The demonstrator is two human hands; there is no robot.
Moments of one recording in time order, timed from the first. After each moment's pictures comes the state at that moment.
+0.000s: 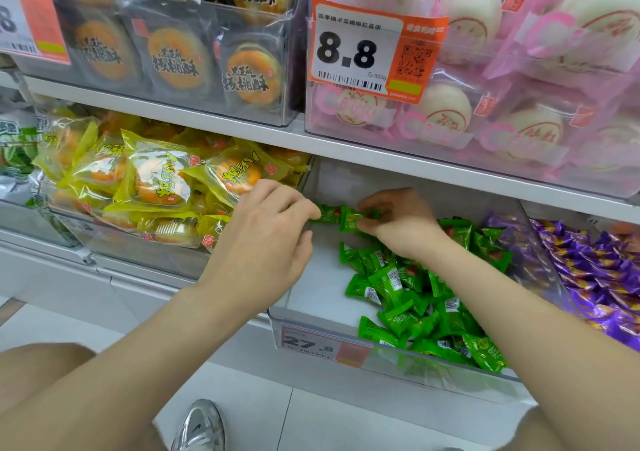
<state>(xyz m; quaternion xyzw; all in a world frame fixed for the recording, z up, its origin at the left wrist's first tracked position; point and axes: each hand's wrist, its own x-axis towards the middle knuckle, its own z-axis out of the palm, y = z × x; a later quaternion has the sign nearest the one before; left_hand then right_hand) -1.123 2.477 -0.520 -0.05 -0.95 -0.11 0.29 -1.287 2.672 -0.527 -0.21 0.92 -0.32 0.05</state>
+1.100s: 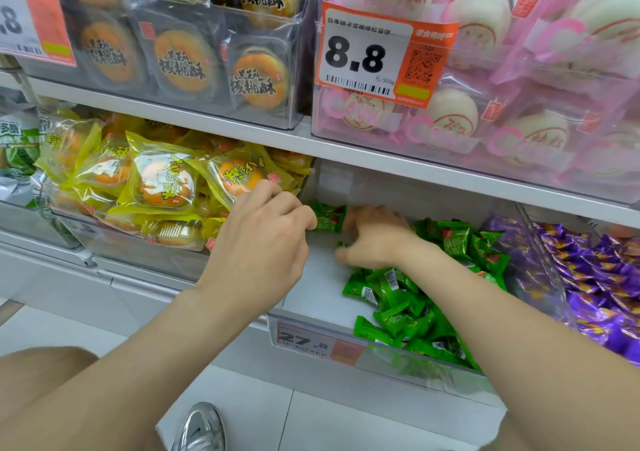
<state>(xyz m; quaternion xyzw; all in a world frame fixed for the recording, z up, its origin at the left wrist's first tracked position) -1.122 2.472 -0.519 -0.05 -0.95 -0.06 0.31 -1.278 2.636 -0.533 -0.28 0.95 -0.02 0.12</state>
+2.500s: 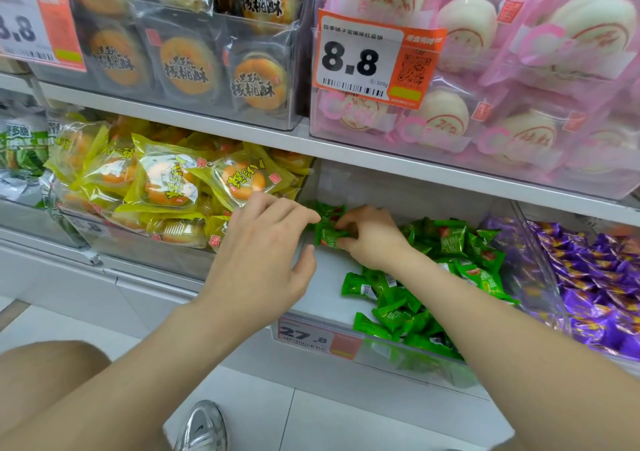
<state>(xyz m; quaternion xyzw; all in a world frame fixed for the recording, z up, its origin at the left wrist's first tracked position) -1.102 2.483 -0.519 -0.01 -0.96 -0.14 0.26 -1.286 2.637 -0.561 -0.29 0.94 -0.19 0.05</state>
